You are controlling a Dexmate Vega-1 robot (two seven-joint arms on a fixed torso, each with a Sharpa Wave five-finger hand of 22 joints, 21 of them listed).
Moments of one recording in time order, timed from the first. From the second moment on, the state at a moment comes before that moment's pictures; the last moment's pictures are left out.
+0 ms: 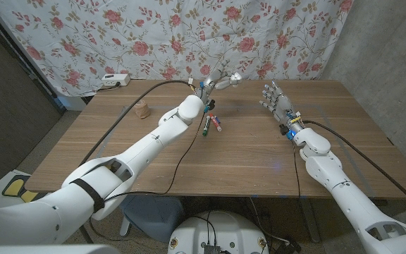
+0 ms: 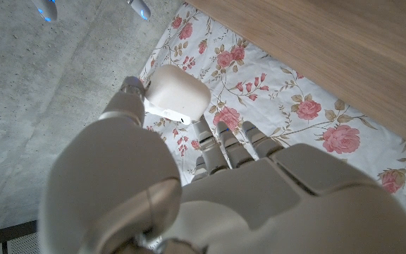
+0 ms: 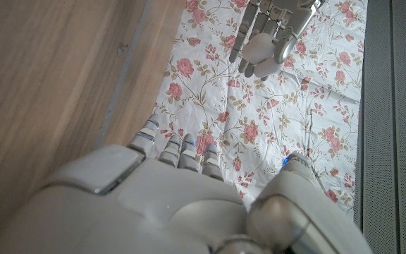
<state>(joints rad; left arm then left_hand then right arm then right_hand) 0.46 0.24 0.69 -1.18 0.00 -0.16 0.15 0.96 0.05 0.39 -0.15 0.18 -0.13 -0.10 0.20 0.18 0.62 -0.15 0.43 0.41 0.22 -0.13 0.20 0.18 0.10 0.00 0.19 0.17 -0.92 -0.39 -0.18 -1.35 0.49 0.30 0.27 0.24 0.03 0.14 -0.10 0.19 0.01 -0.07 0.20 0.19 0.02 0.05 0.21 0.20 -0.08 0.06 0.20 0.21 0.07 0.16 0.19 0.17</state>
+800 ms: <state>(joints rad) 0.47 0.23 0.67 -1.18 -0.09 -0.20 0.12 0.96 0.05 0.38 -0.16 0.18 -0.13 -0.09 0.20 0.18 0.62 -0.15 0.43 0.42 0.21 -0.12 0.20 0.18 0.09 0.01 0.19 0.17 -0.99 -0.45 -0.22 -1.52 0.43 0.26 0.16 0.30 0.08 0.18 -0.14 0.19 0.00 -0.06 0.20 0.19 0.05 0.03 0.22 0.21 -0.08 0.06 0.20 0.21 0.07 0.18 0.19 0.17</state>
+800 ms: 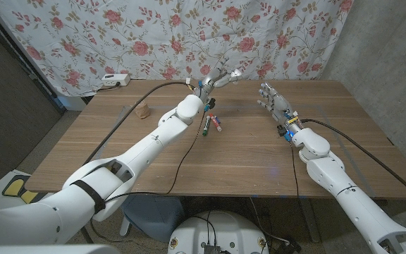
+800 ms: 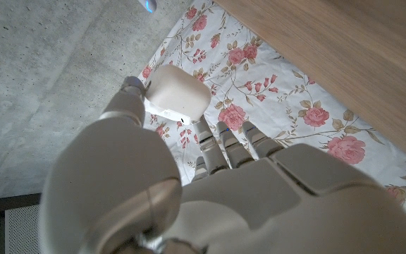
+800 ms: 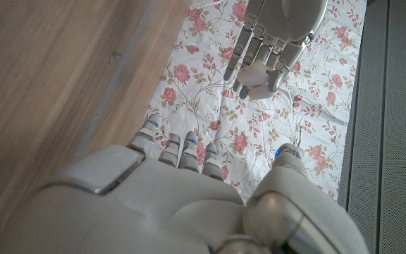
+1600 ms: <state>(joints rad) 0.51 0.22 0.64 -1.22 -0.14 -0.19 0.16 0.96 0.05 0.36 -0.15 0.18 -0.10 -0.09 0.20 0.18 0.63 -0.14 0.43 0.43 0.22 -0.12 0.20 0.18 0.10 0.01 0.19 0.17 -1.03 -0.49 -0.27 -1.61 0.32 0.28 0.00 0.43 0.10 0.24 -0.18 0.20 -0.11 -0.12 0.18 0.19 0.09 -0.01 0.23 0.22 -0.05 0.02 0.22 0.20 0.09 0.16 0.19 0.17</state>
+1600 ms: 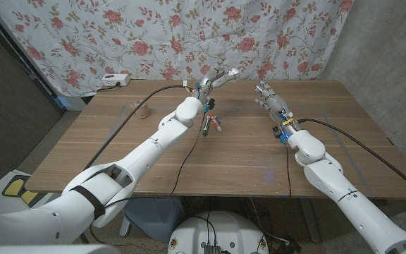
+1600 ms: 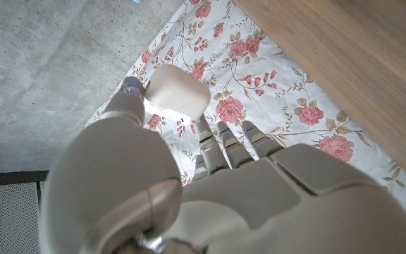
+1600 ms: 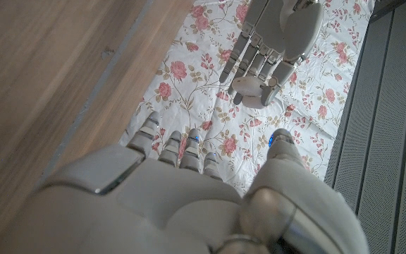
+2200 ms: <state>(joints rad) 0.50 0.20 0.64 -1.18 -0.22 -0.20 0.12 0.96 0.05 0.36 -0.15 0.18 -0.10 -0.08 0.20 0.18 0.63 -0.14 0.43 0.43 0.22 -0.12 0.20 0.18 0.10 0.01 0.19 0.17 -1.01 -0.48 -0.34 -1.59 0.12 0.34 -0.21 0.63 0.10 0.32 -0.19 0.20 -0.10 -0.15 0.20 0.19 0.15 -0.07 0.23 0.23 -0.03 -0.02 0.23 0.20 0.12 0.14 0.19 0.17</state>
